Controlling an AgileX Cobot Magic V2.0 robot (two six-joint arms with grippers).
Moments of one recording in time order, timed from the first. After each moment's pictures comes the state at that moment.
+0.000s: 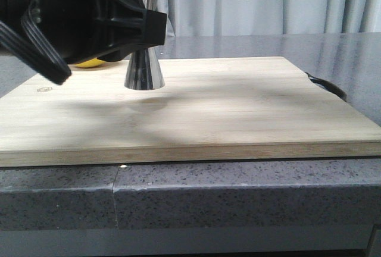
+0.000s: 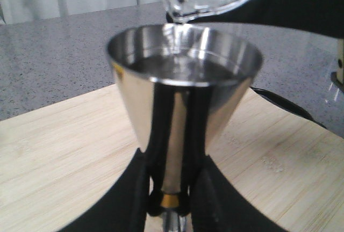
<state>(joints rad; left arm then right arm) -0.88 1.40 -0.58 -0.28 -0.56 0.14 0.55 1.41 -1.06 -1.51 -0.25 -0.09</state>
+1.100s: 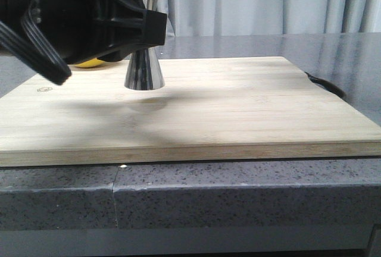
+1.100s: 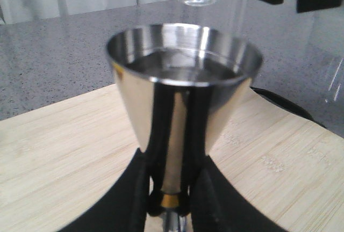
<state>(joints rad) -0.88 1.40 -0.58 -0.28 -0.56 0.14 0.34 1.48 -1.06 -1.19 -0.26 0.78</state>
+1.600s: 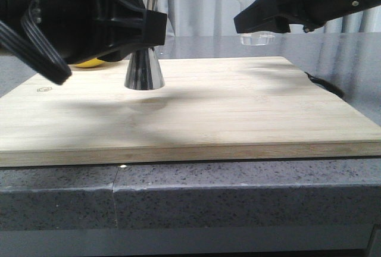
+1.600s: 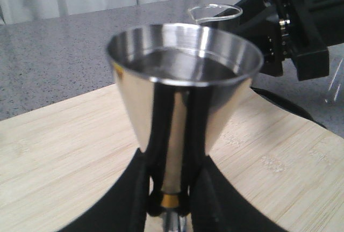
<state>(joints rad) -0.88 1.40 -0.58 -0.28 -0.56 0.14 0.13 1.61 -0.93 -1.20 -0.62 0.85</state>
